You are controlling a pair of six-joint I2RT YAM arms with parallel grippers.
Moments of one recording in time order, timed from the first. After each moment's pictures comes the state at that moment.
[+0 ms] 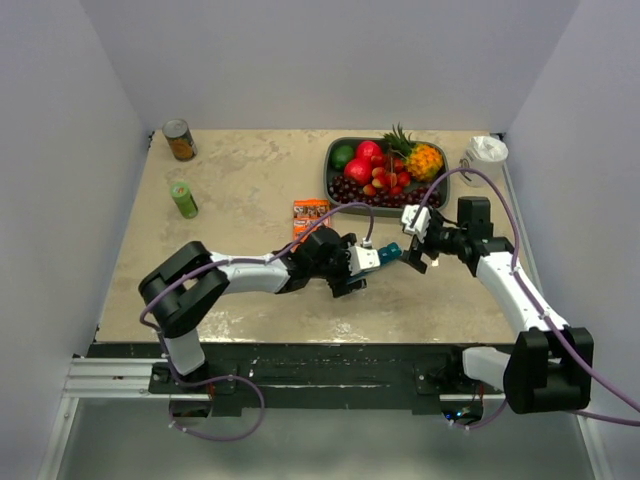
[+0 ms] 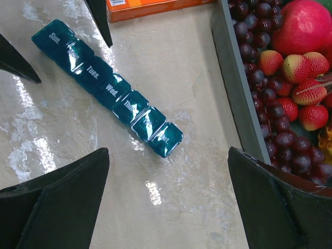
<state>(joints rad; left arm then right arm) -0.89 1.74 0.89 0.25 0.26 0.43 0.06 1.18 0.77 -0.40 -0.75 -1.00</state>
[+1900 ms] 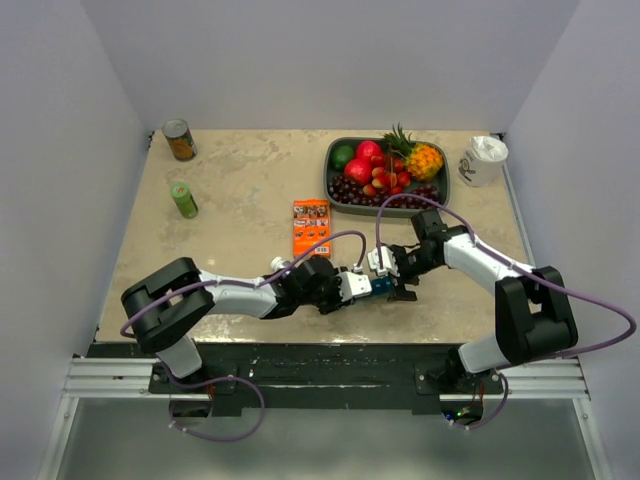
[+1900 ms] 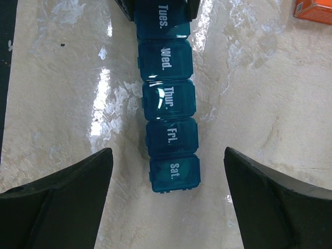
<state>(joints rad) -1.02 1.65 0.71 0.30 0.13 0.33 0.27 1.46 0.81 -0.71 -0.74 -1.44</state>
